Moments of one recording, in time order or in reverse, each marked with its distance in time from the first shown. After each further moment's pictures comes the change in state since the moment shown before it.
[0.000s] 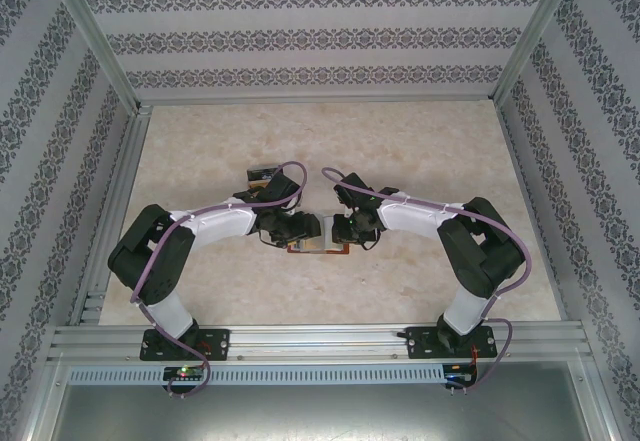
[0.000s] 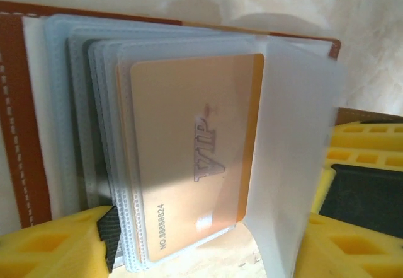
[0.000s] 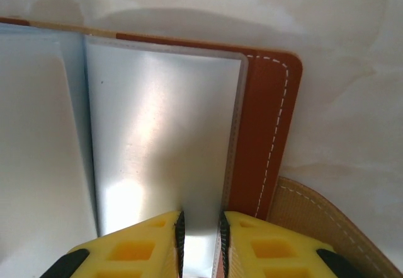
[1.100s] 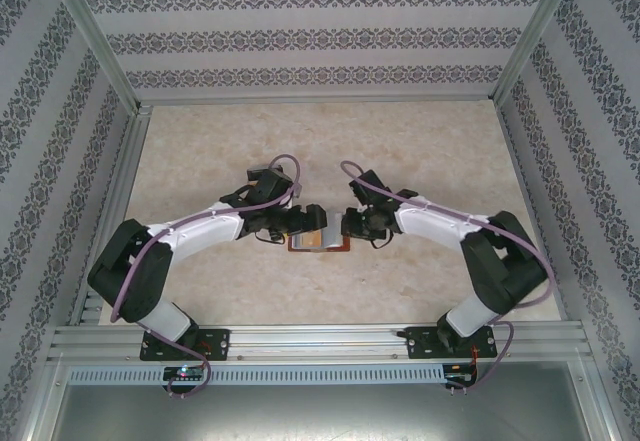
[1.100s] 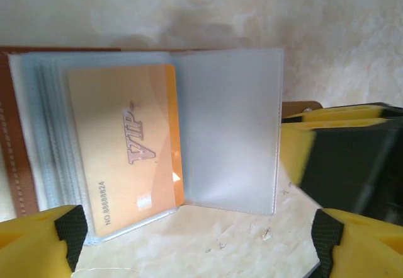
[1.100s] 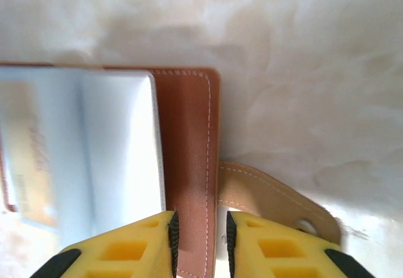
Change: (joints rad) left arm 0.016 -0.140 -0.042 0.045 -0.010 0.050; right arm -0.062 -0.166 -0.079 0.034 0.030 0.053
